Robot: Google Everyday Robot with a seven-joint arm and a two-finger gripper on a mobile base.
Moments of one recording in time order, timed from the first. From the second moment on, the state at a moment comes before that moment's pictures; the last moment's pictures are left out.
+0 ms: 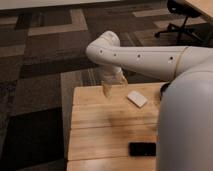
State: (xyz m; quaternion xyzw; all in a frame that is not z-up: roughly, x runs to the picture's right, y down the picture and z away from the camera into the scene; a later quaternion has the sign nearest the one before) arm 0.072 0.006 0.717 -0.20 0.26 0.45 0.83
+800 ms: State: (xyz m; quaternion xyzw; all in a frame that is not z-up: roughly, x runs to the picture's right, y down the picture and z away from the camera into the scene) arm 0.165 -0.010 0.685 -0.23 0.25 0.36 0.87
